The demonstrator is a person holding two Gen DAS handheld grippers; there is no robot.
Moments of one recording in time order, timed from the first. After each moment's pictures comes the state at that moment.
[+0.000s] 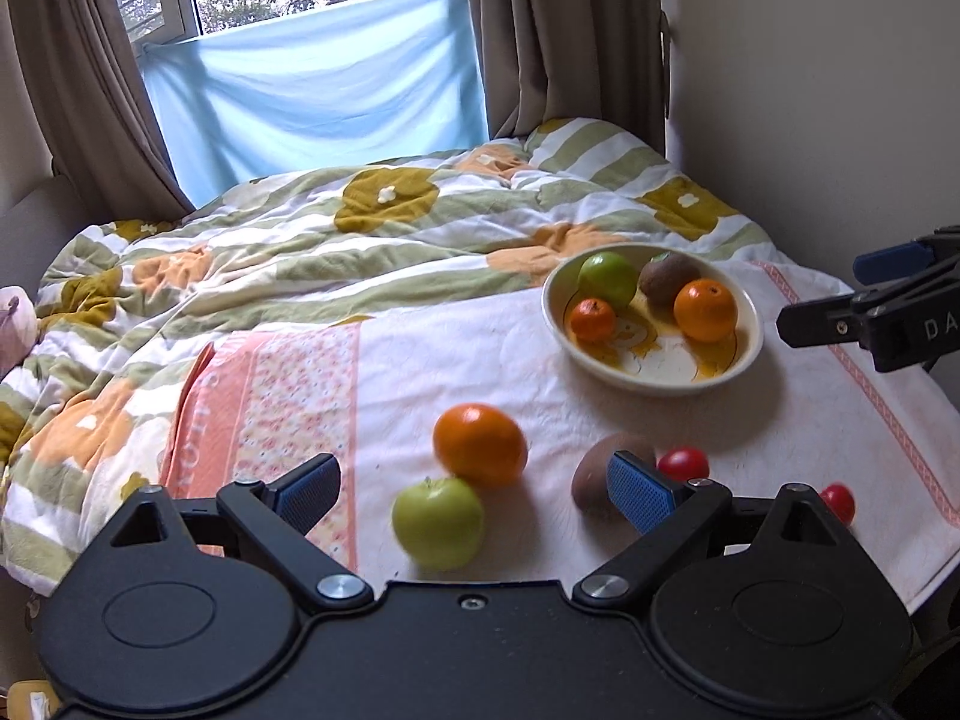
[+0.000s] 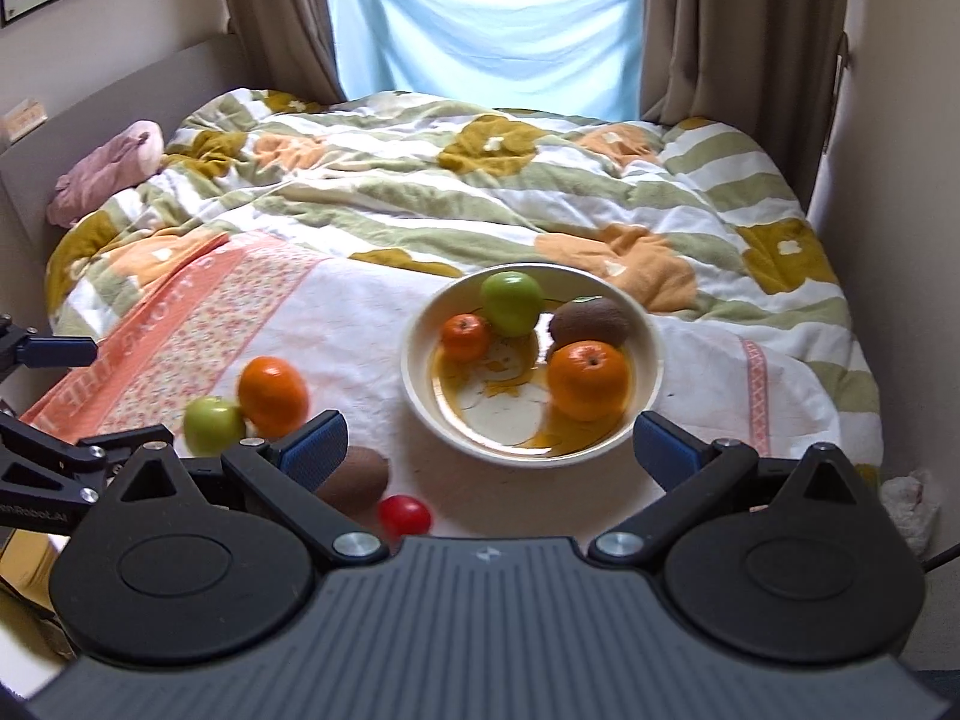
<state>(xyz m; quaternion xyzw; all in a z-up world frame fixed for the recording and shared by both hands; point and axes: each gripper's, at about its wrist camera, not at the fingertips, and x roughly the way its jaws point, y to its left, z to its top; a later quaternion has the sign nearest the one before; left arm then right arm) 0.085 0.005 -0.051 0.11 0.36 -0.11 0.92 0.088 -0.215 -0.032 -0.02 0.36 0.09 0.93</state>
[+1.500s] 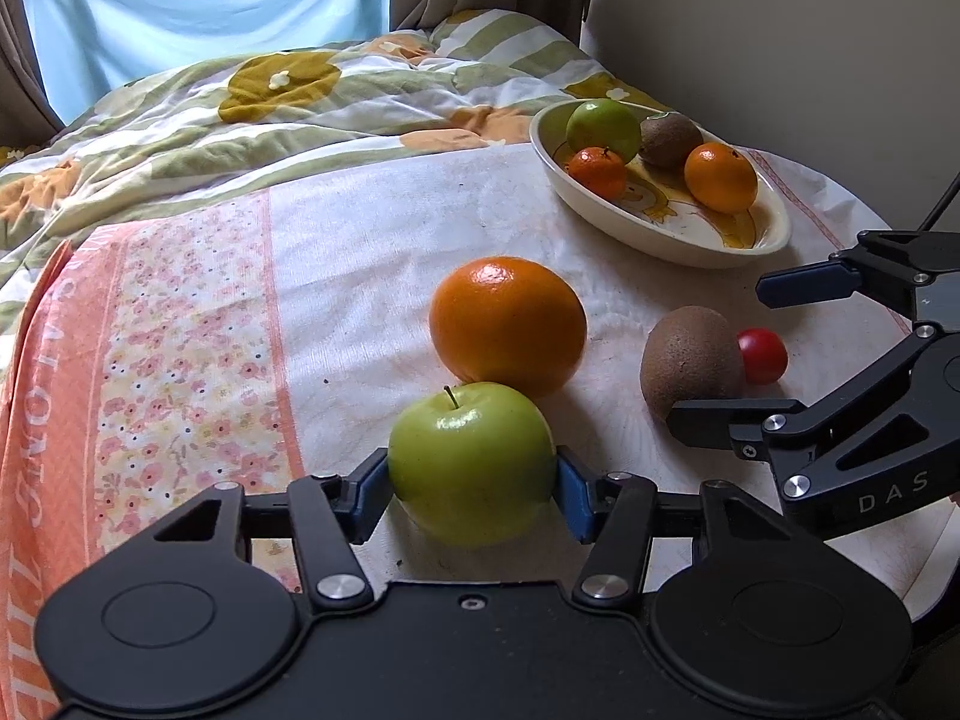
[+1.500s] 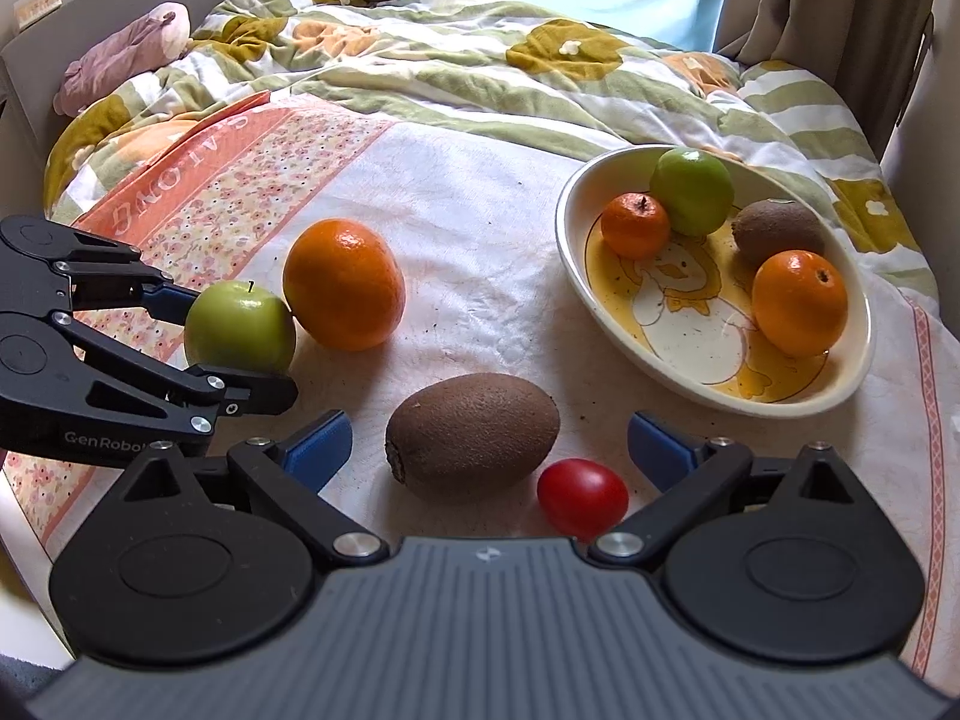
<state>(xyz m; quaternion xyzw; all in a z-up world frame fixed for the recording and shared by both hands) 0.165 0.051 -0.147 0.09 0.45 -0.23 0.86 0.132 -0.112 -0.138 -0.07 0.42 0.12 0.90</state>
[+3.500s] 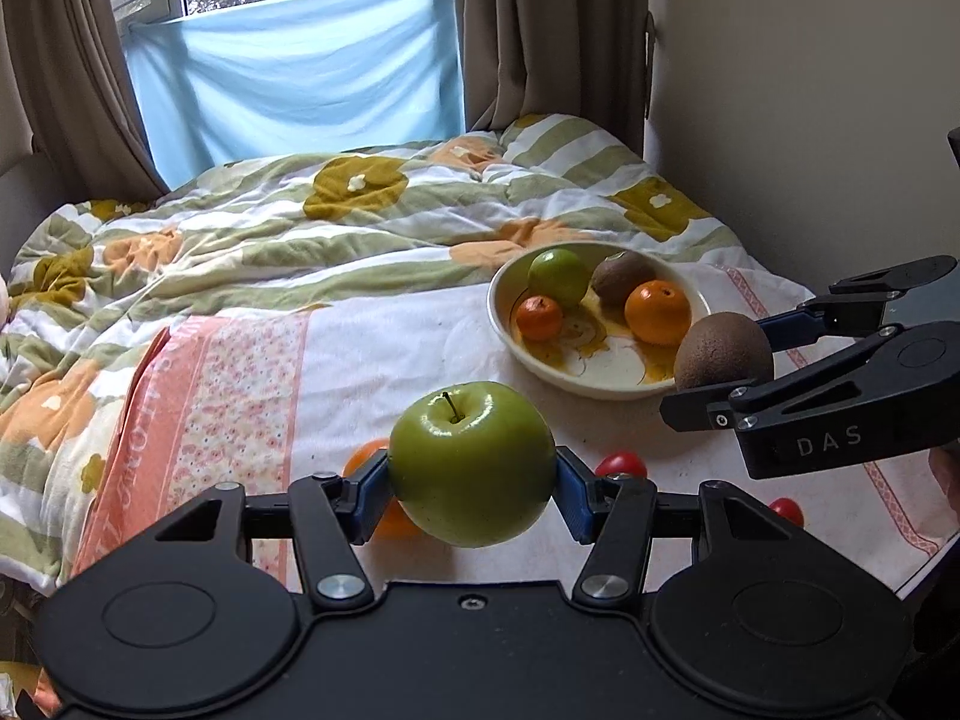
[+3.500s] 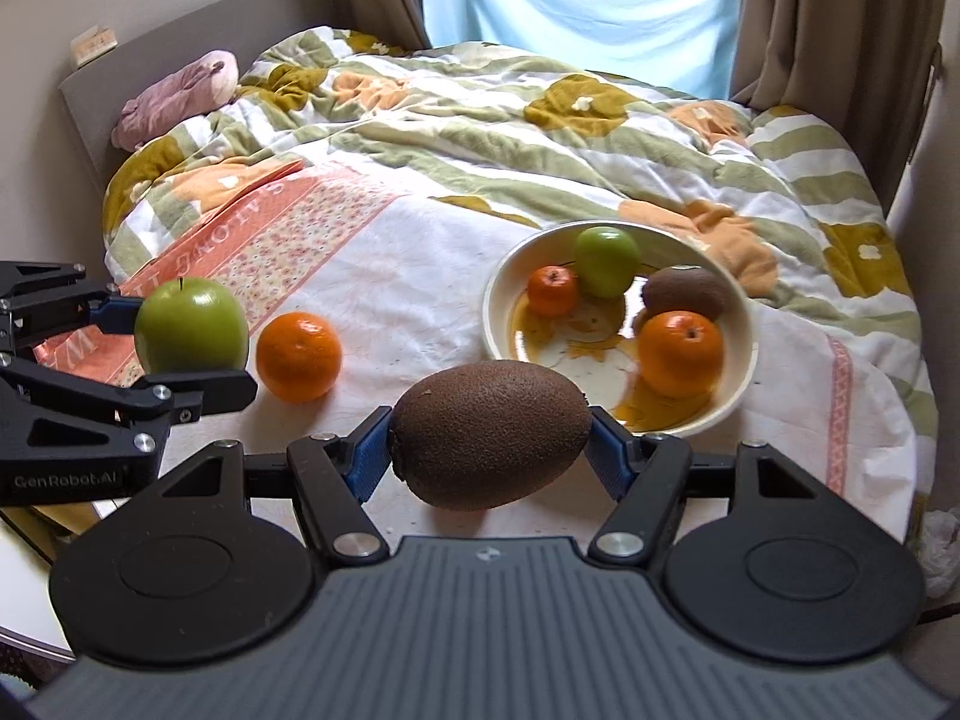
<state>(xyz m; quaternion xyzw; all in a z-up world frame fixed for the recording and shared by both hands) 0.087 -0.028 -0.049 0.08 0.37 -0.13 0.92 0.095 -0.200 -0.056 -0.06 0.39 0.17 0.90</state>
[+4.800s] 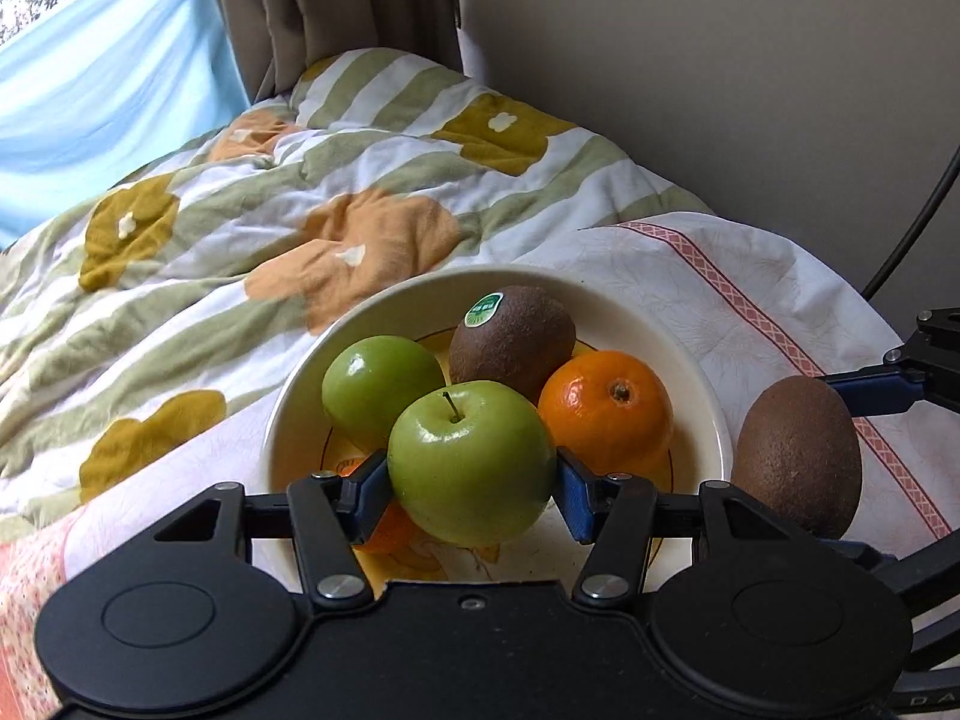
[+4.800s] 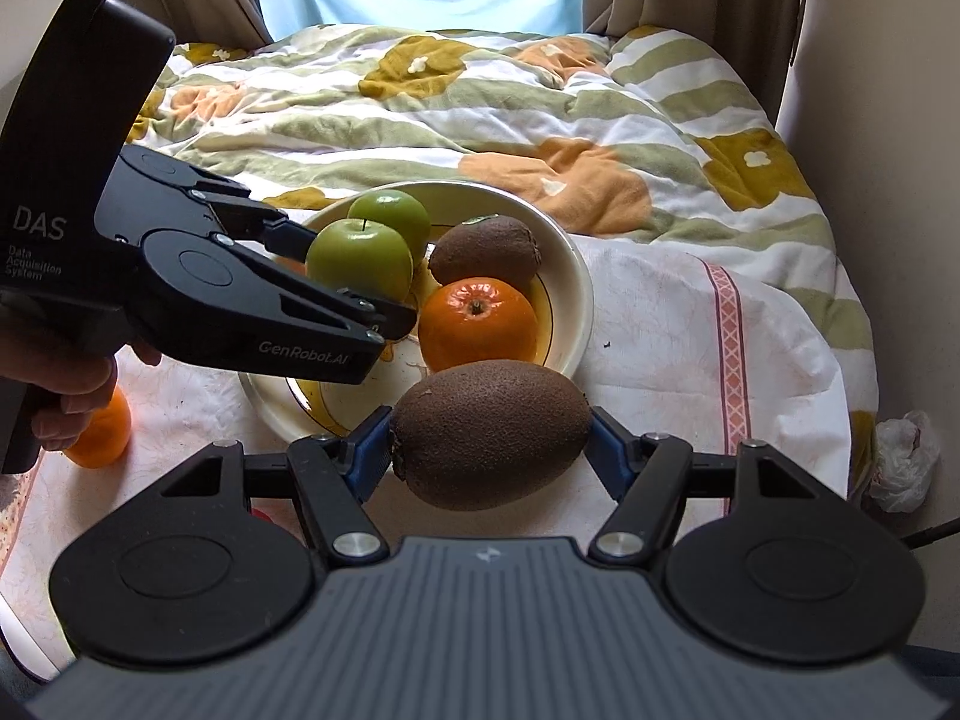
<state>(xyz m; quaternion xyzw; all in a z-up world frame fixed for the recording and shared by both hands) 0.275 -0.153 -0.120 0.19 0.41 -0.30 0.84 0.168 -0.269 -0.100 0.00 0.43 0.04 0.90</state>
